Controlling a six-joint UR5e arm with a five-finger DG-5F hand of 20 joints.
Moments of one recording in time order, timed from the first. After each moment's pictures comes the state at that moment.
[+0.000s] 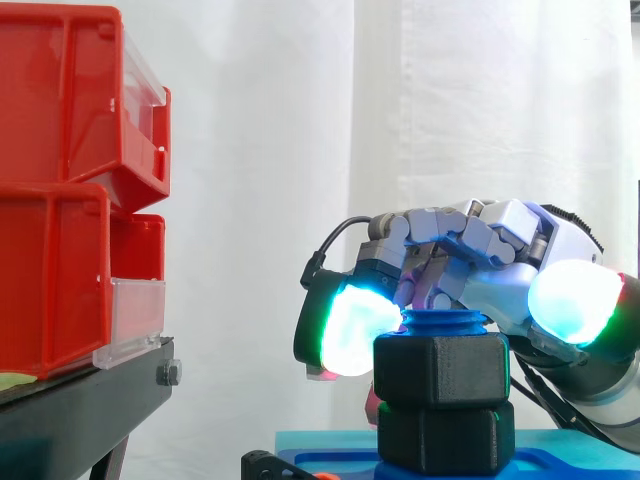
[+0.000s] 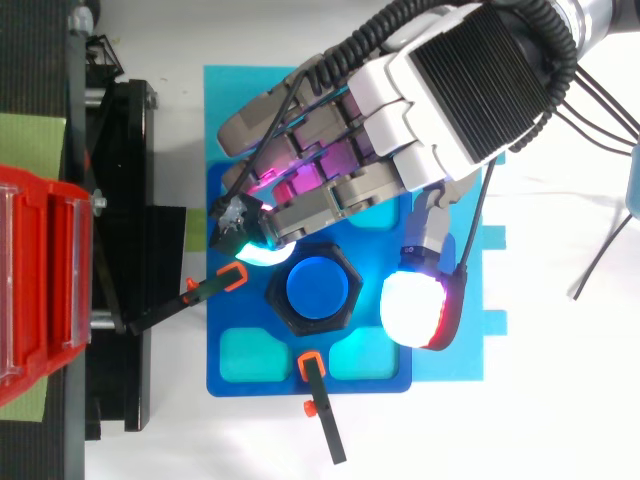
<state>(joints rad) -0.11 -2.52 -1.14 -1.90 -2.32 -1.13</state>
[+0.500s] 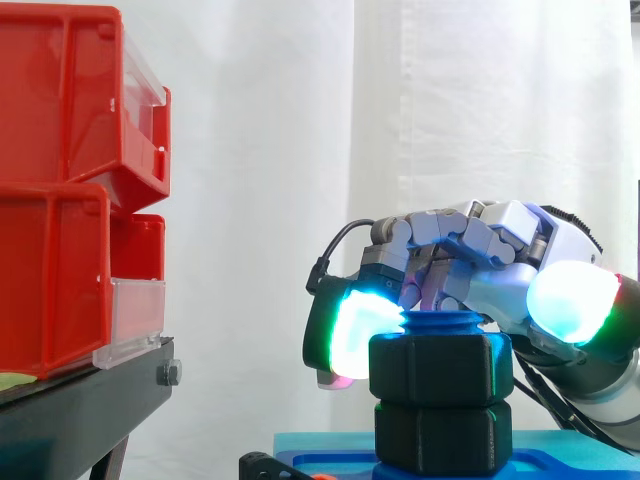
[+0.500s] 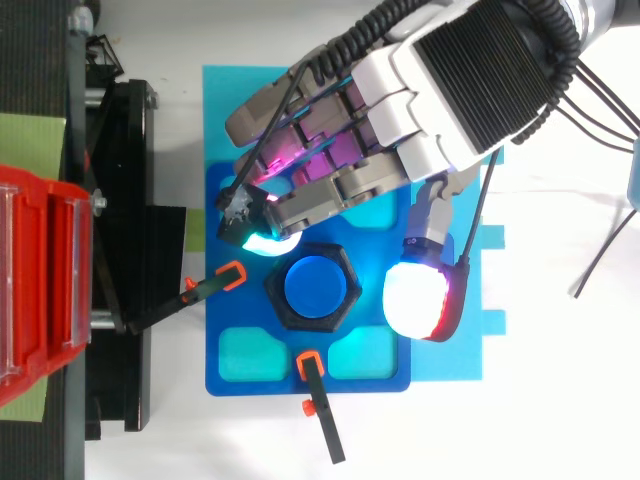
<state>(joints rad) -0.12 -2.52 -1.13 -1.89 -2.33 -1.13</state>
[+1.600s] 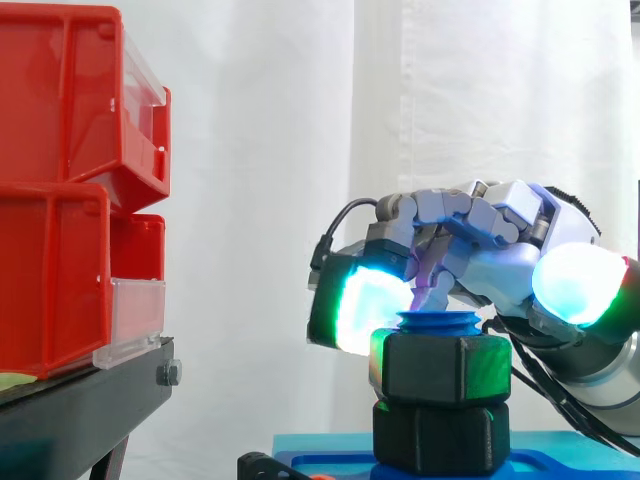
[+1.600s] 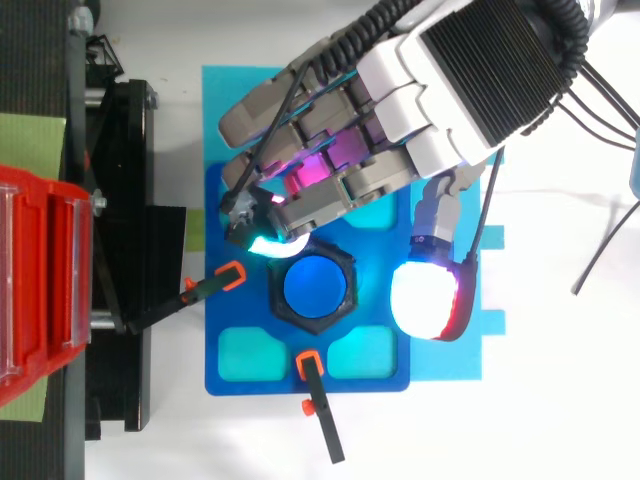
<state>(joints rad) -0.12 -2.52 -1.11 -1.88 -2.36 -1.09</state>
